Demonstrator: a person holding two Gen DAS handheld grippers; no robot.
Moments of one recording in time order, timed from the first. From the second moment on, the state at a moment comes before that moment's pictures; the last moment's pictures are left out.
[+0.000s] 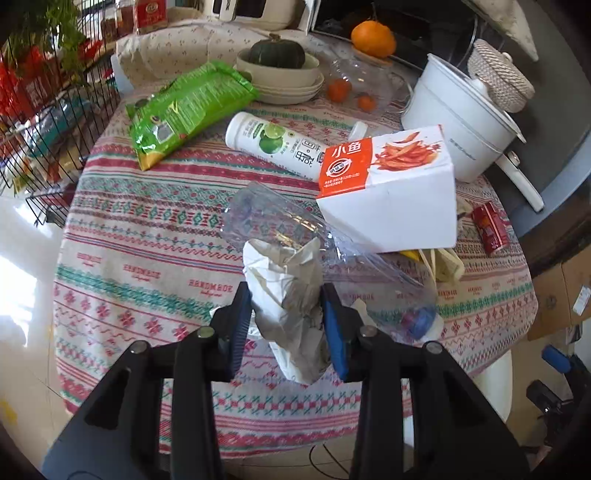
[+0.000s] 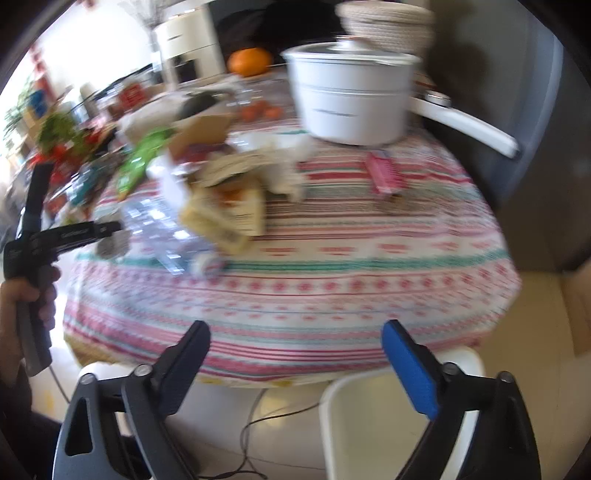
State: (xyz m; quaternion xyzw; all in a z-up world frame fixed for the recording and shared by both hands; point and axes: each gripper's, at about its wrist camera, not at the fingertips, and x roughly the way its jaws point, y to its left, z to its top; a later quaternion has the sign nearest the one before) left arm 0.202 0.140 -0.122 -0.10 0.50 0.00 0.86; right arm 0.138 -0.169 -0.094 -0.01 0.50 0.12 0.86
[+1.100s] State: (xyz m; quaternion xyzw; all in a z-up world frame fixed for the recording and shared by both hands) left arm 0.152 0.210 -0.112 -0.11 0.48 0.04 0.87; right arm 0.267 0.097 -0.193 -0.29 0.53 0.22 0.77
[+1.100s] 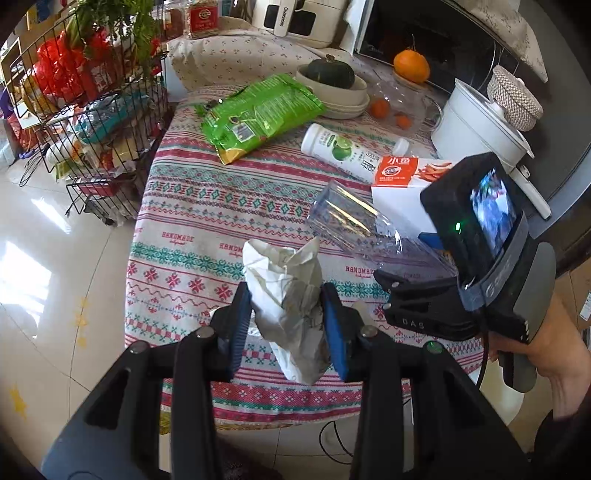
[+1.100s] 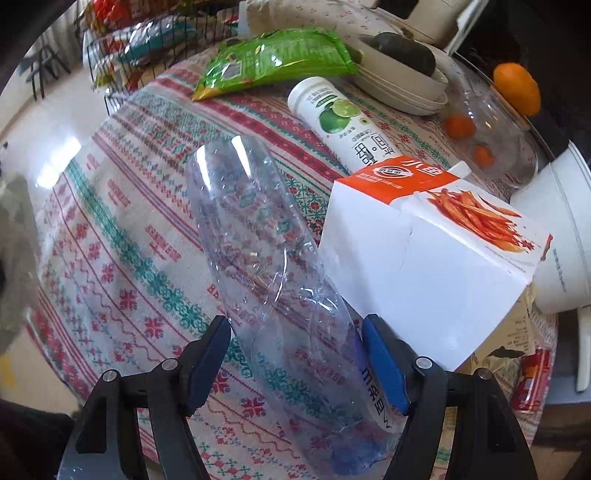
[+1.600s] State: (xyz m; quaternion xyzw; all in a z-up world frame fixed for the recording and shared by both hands) left arm 0.143 0.205 -0.085 -0.10 0.44 0.04 0.89; right arm 0.226 0.061 -0.117 -0.18 0.51 0.25 0.80
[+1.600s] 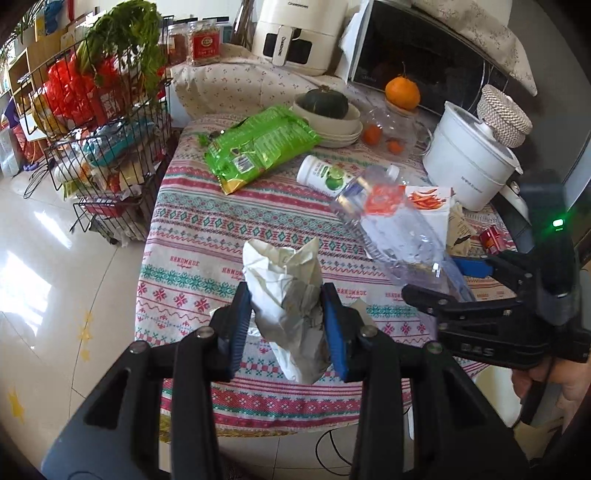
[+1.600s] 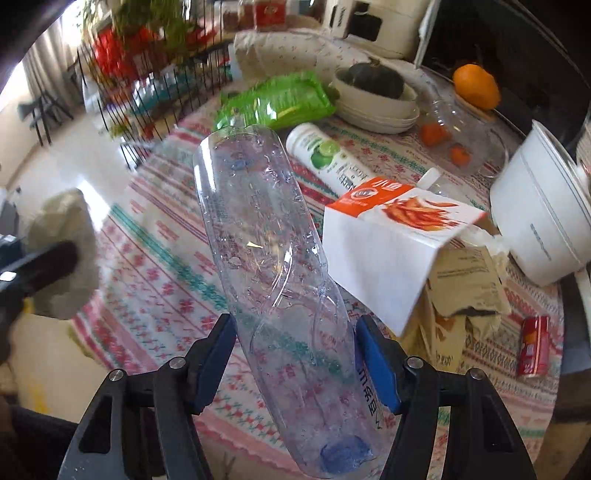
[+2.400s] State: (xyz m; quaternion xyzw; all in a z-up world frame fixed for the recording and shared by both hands) left arm 0.099 0.007 -0.061 0.01 0.40 -0.18 0.90; right arm 0.081 -0.203 -0.023 0.00 0.39 0.15 0.91
